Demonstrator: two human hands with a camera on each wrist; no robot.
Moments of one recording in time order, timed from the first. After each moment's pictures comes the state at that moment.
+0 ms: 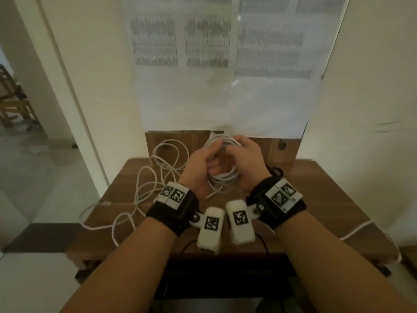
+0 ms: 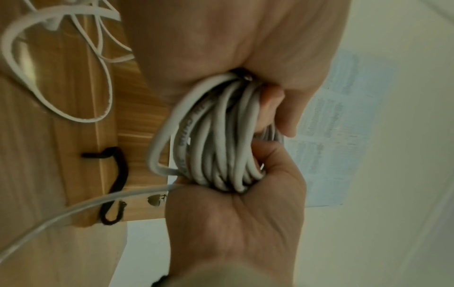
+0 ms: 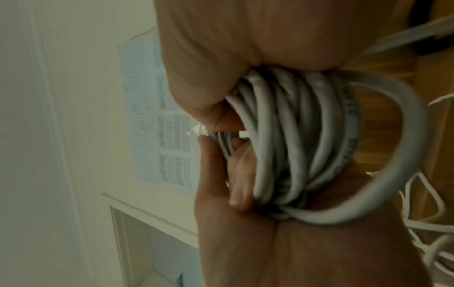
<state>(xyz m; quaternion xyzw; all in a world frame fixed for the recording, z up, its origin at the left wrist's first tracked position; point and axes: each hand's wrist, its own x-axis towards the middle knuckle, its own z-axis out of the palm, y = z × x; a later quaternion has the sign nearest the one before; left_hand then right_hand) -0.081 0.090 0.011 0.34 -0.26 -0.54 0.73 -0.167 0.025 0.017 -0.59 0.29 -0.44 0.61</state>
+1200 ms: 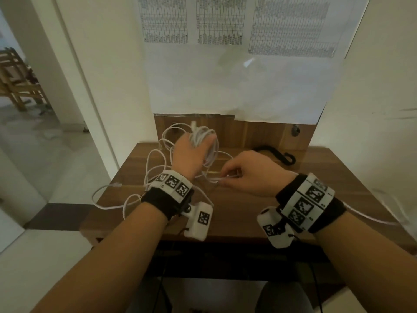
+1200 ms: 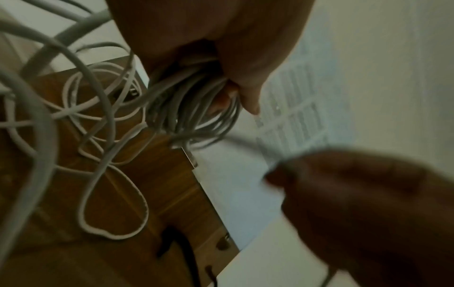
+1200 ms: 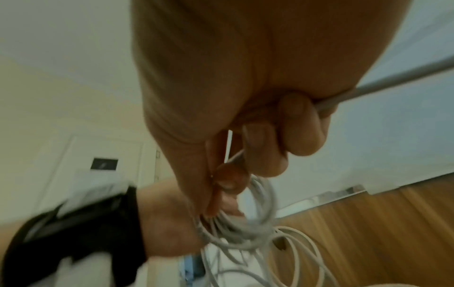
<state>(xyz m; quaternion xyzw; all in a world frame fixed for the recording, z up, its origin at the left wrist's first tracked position) -0.031 0.102 -0.018 0.71 -0.42 -0.10 0.55 -0.199 0.039 0.006 -0.97 0.17 -0.11 0.15</state>
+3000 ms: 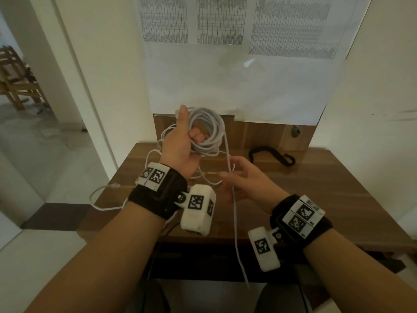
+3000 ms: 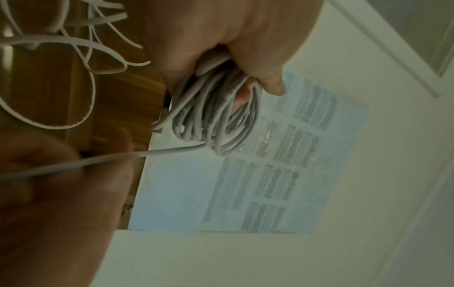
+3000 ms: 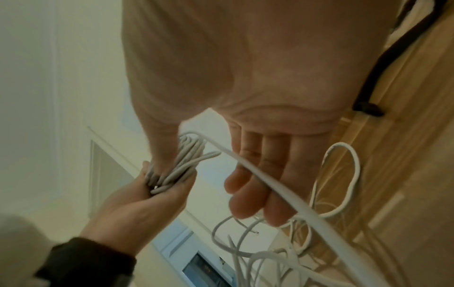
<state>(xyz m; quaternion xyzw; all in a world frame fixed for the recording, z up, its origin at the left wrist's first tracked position) -0.034 0.109 0.014 0.37 -0.18 -0.40 0.82 -0.199 0.038 -0.039 -0.71 0.25 -0.18 0.63</state>
